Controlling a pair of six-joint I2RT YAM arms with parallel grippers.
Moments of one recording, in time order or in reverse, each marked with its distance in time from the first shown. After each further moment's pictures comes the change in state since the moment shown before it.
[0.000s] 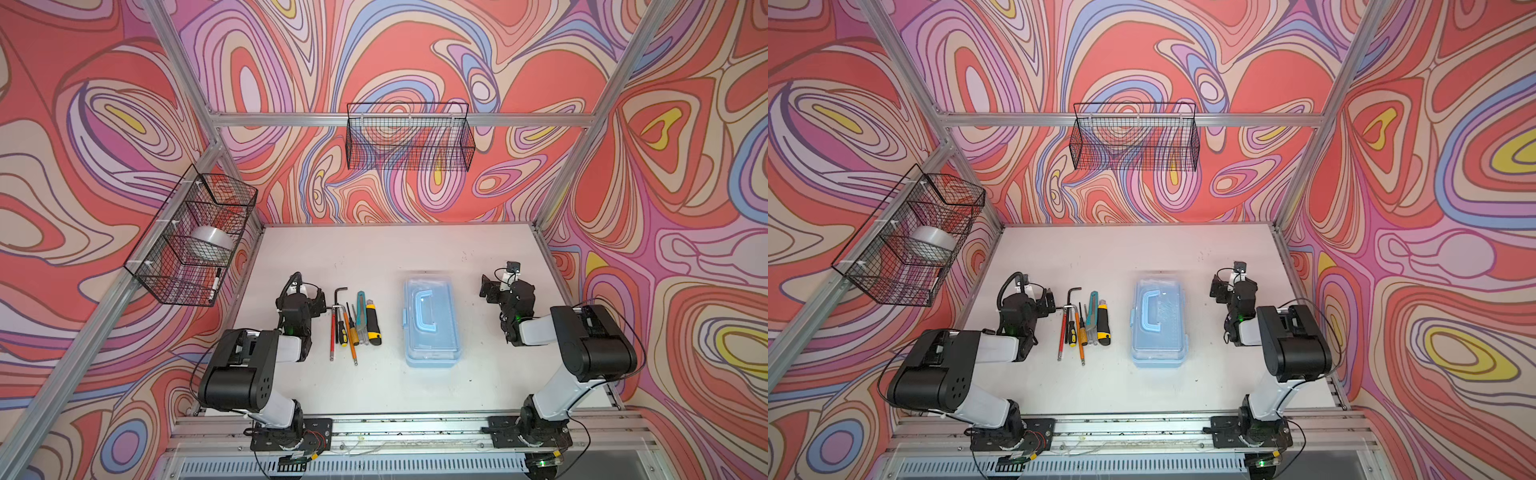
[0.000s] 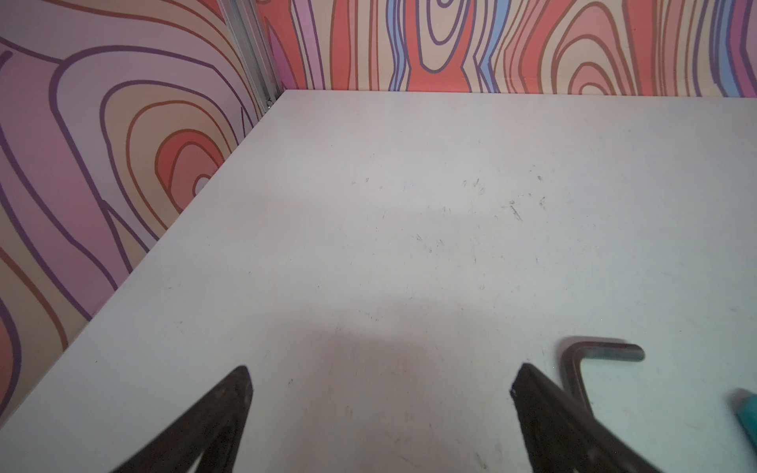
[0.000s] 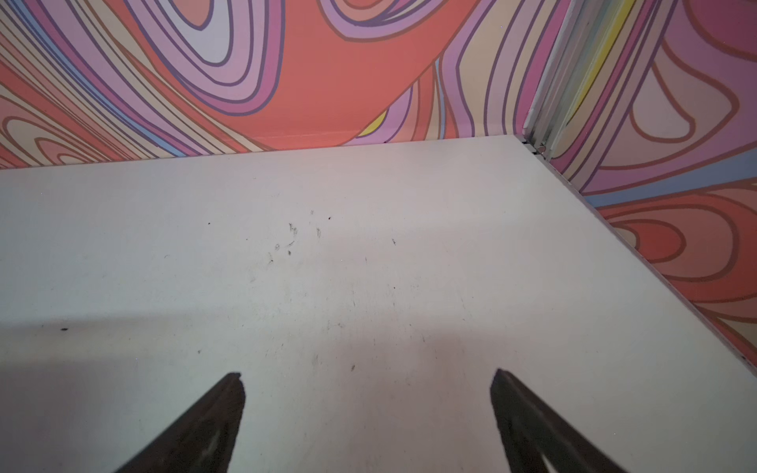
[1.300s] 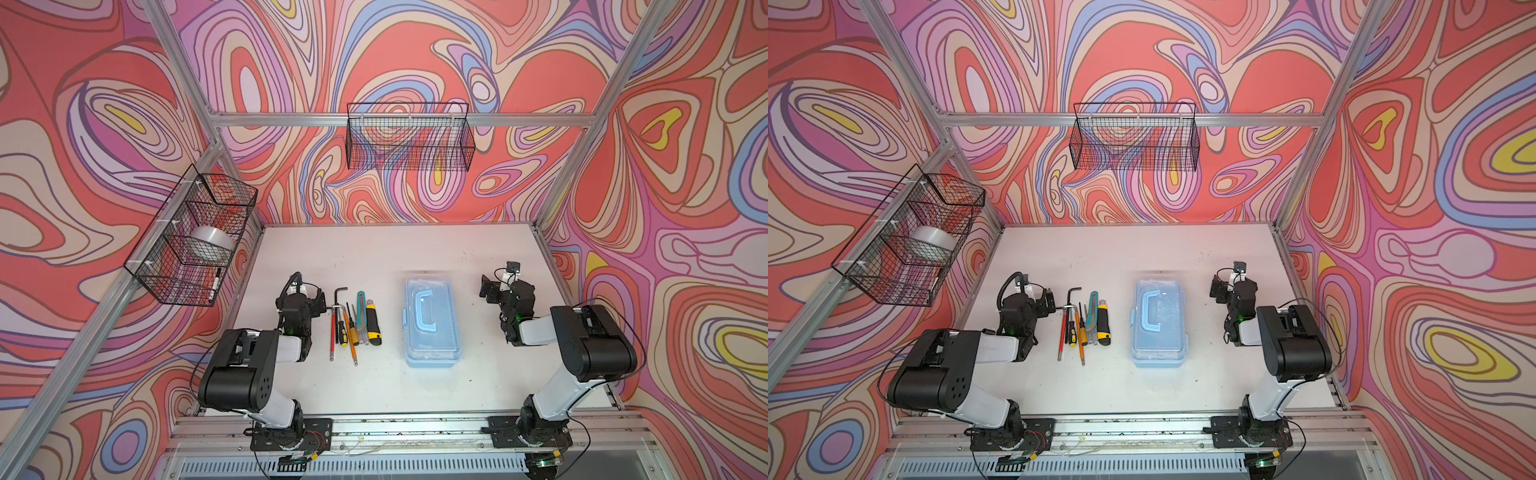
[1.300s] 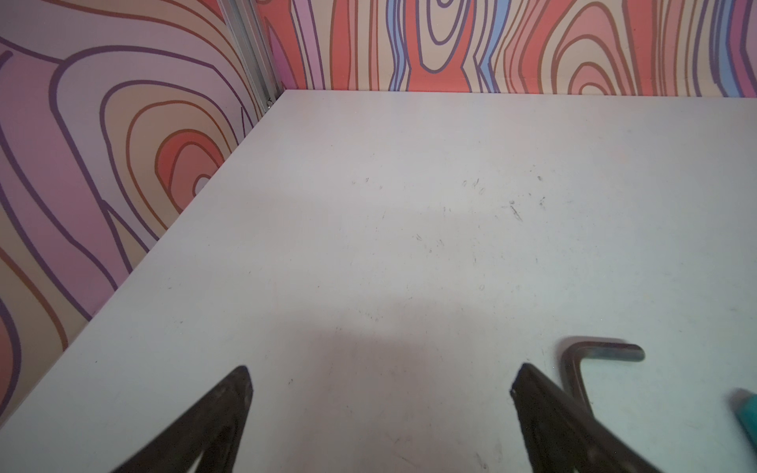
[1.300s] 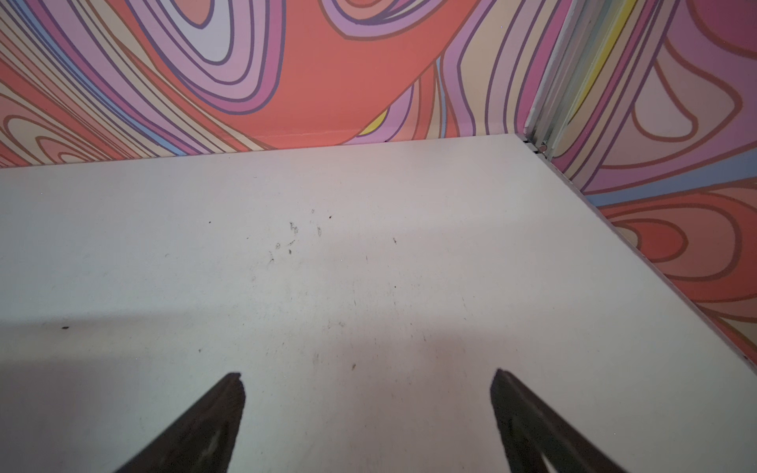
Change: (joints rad) left arm 0.000 0.000 0.000 0.000 0.000 0.000; right arm 0.000 0.000 0.000 -0.001 -0.002 0.000
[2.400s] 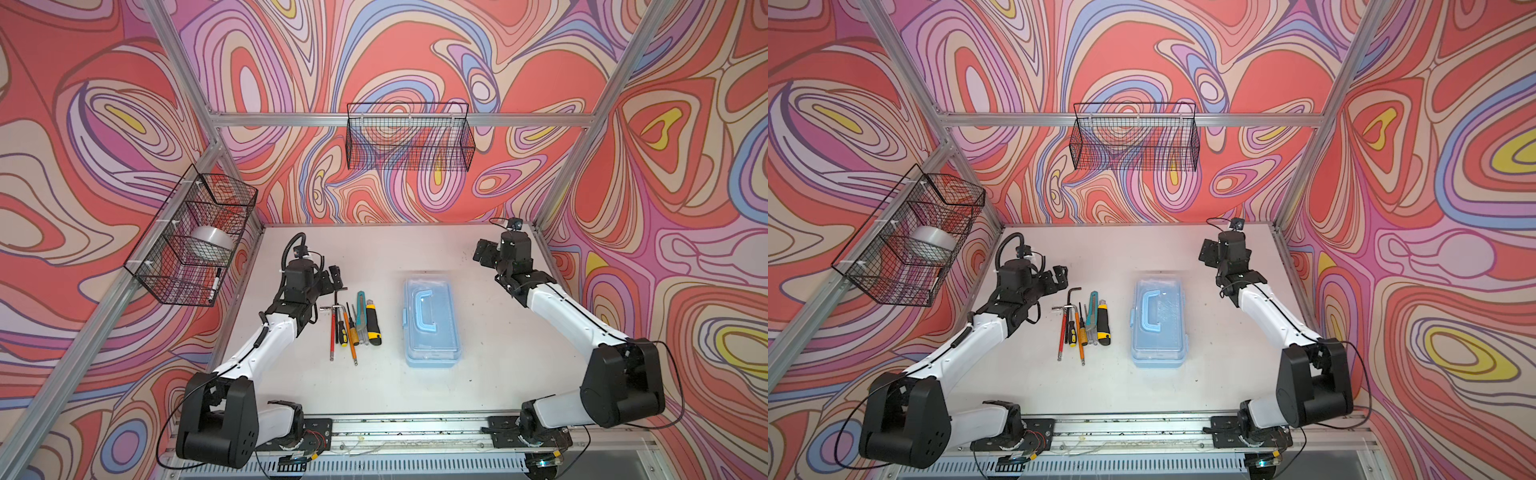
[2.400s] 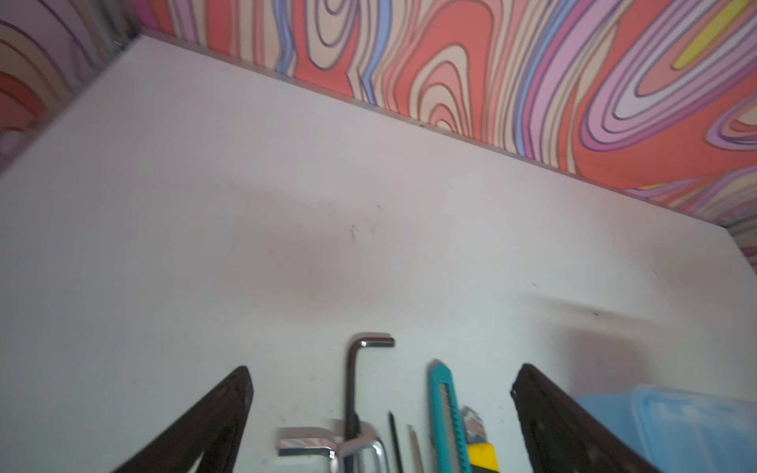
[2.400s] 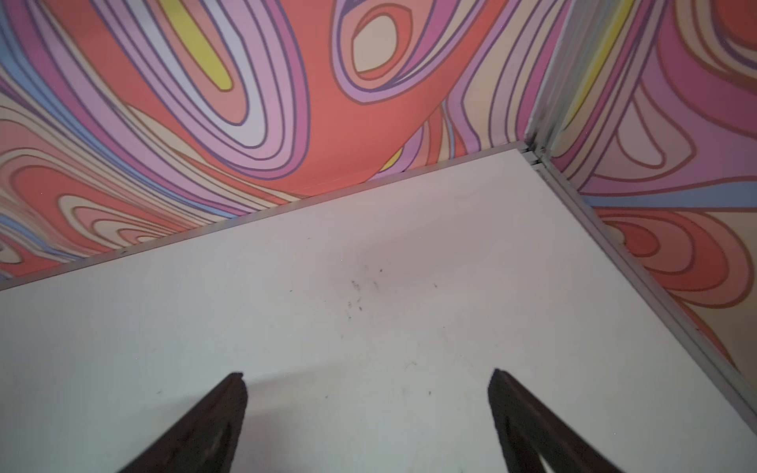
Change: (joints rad) left arm -0.145 -0.245 0.439 -0.854 0.252 -0.362; right arm 0.196 -0.298 0.598 -1.085 0.154 0.294
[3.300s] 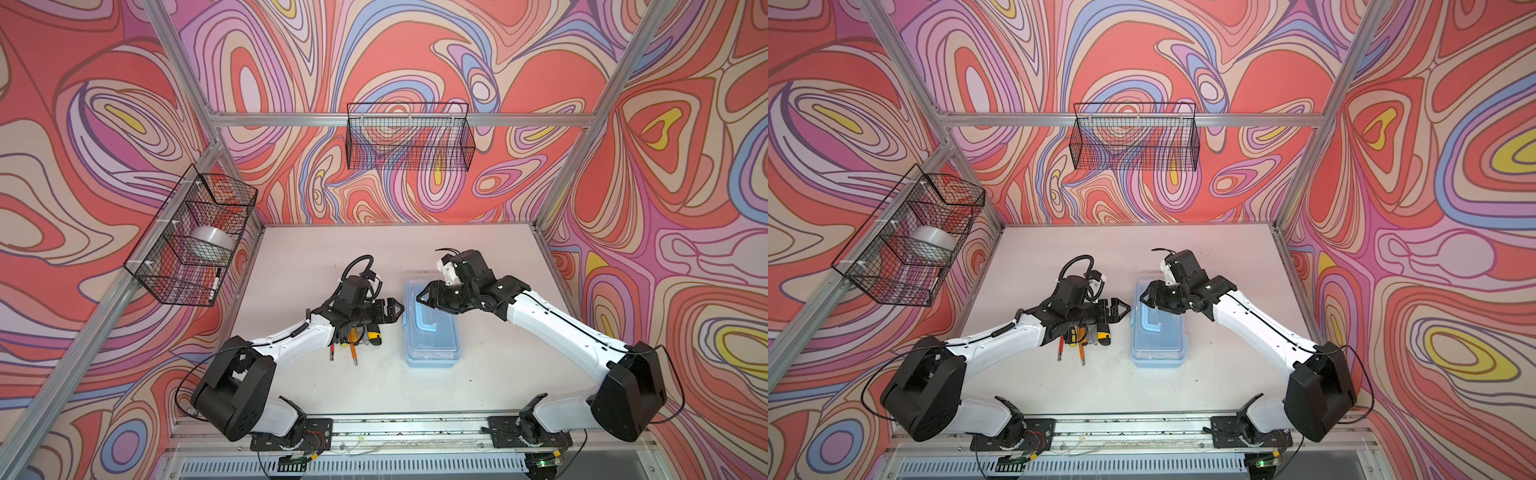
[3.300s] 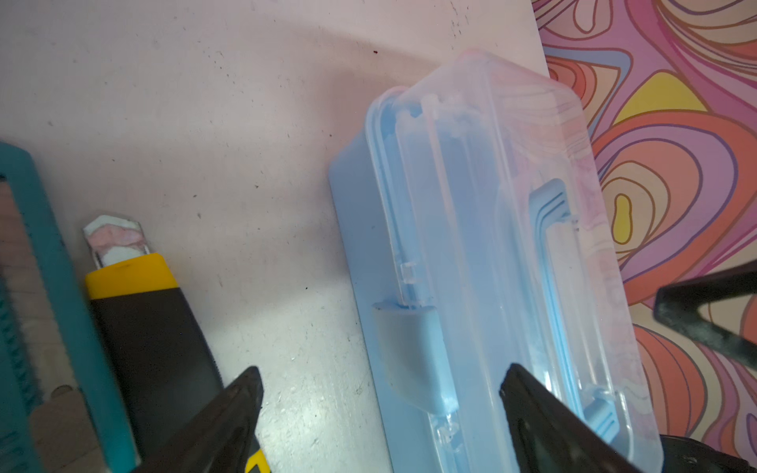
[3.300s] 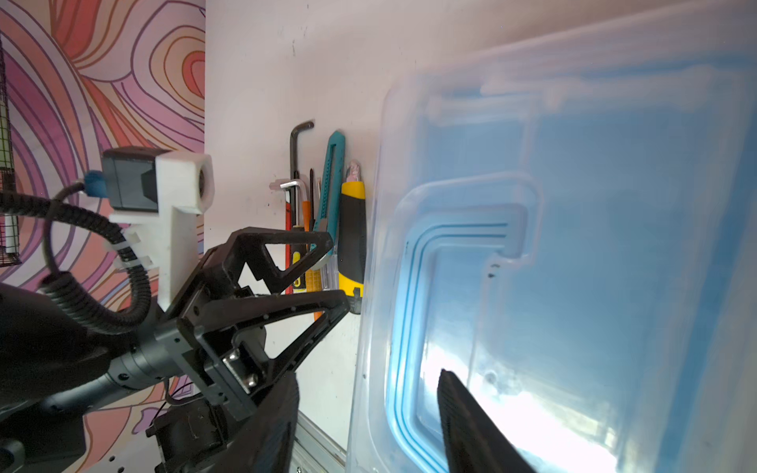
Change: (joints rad) left arm -0.380 0.143 -0.035 0.027 0.303 -0.219; right arm 0.378 0.002 0.056 -0.423 -0.570 0.381
